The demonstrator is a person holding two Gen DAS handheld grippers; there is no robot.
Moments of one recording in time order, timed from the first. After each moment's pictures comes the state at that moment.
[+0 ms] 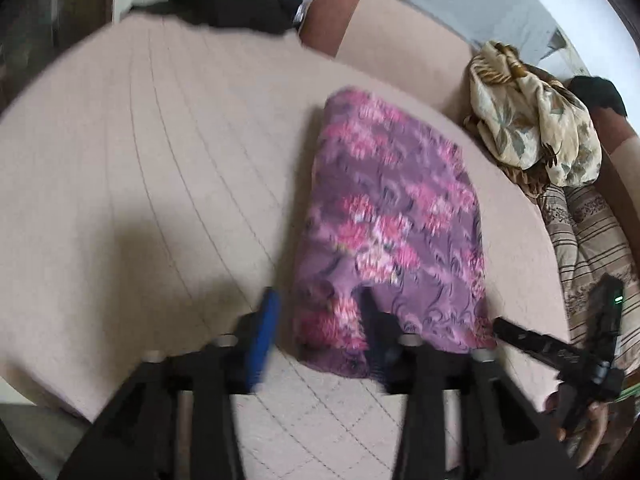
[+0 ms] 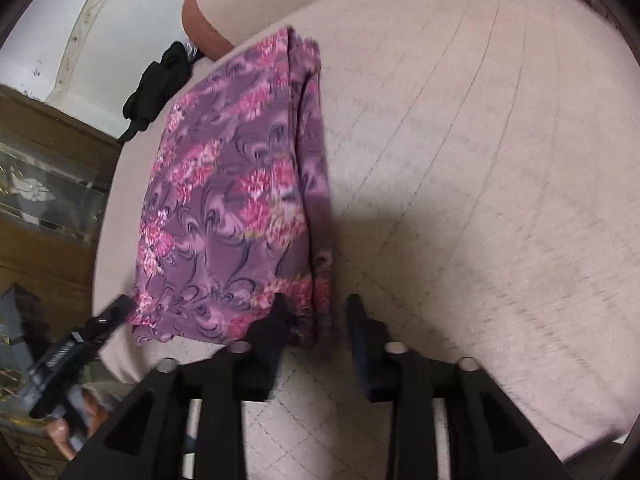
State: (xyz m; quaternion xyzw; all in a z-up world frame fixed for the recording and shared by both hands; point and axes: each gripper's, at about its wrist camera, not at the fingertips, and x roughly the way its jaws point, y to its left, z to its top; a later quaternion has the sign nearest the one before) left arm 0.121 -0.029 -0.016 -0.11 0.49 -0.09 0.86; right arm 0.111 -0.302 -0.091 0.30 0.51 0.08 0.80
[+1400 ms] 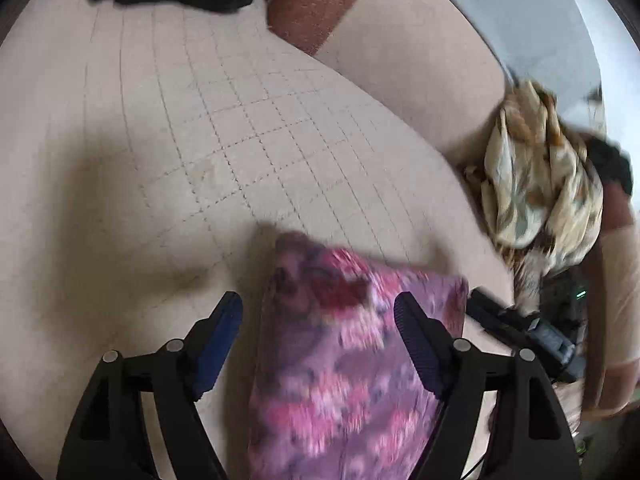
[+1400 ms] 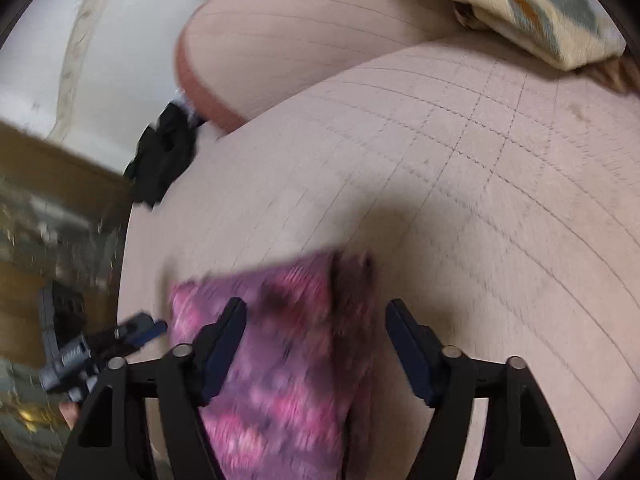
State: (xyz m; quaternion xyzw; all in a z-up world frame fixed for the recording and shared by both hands) left arm 0.369 -0.042 -0.048 -0.24 0.56 -0.16 0.77; right arm 0.365 -0.348 -0.100 0.37 0.51 0.15 0.76
